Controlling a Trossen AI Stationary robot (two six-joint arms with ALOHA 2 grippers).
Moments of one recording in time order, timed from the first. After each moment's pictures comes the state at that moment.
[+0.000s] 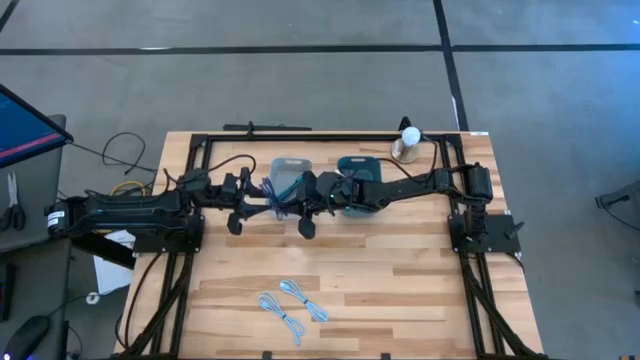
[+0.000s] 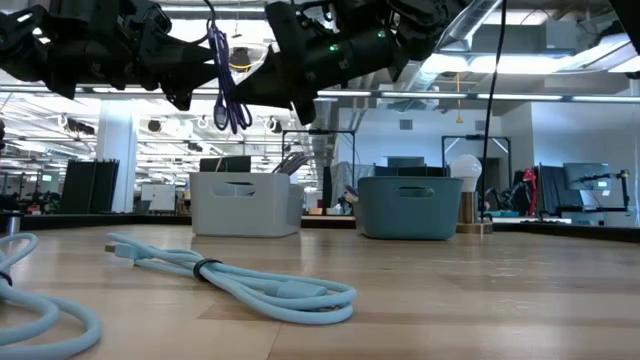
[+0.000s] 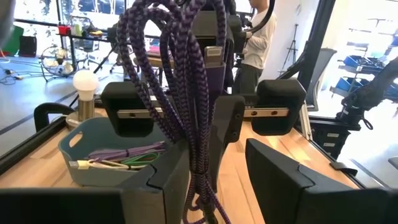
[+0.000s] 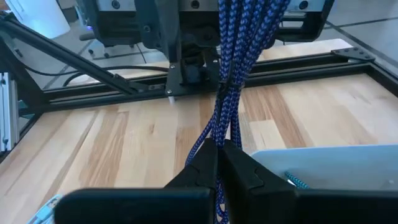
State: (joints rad) left arm 0.29 0.60 0.18 0.59 0.37 -0.07; right arm -0.05 1.94 1.29 0.33 -0.08 0.12
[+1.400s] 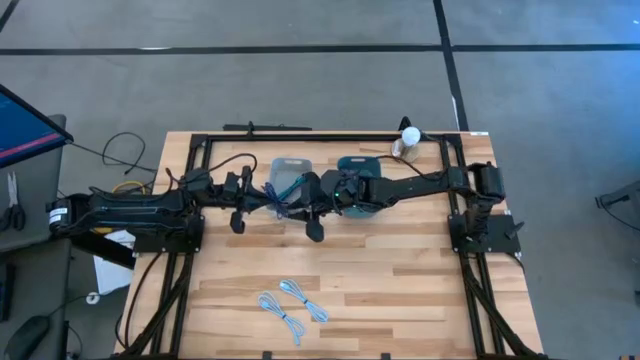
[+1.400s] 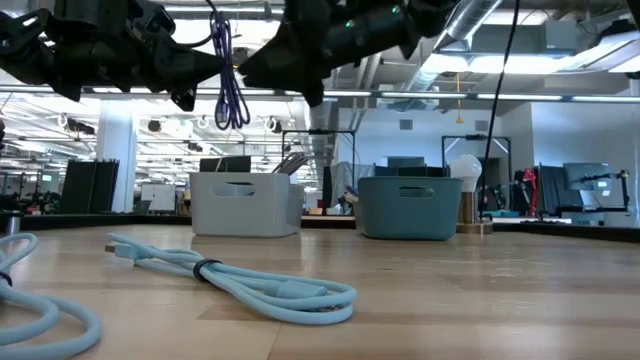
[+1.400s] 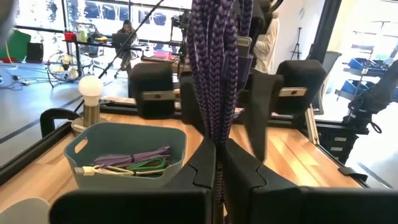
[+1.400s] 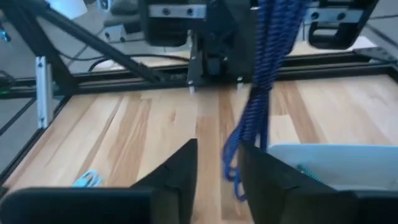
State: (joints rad) left arm 0.29 0.66 0.18 0.67 0.35 -0.06; right arm -0.04 1.85 1.29 0.18 -0.14 0.08
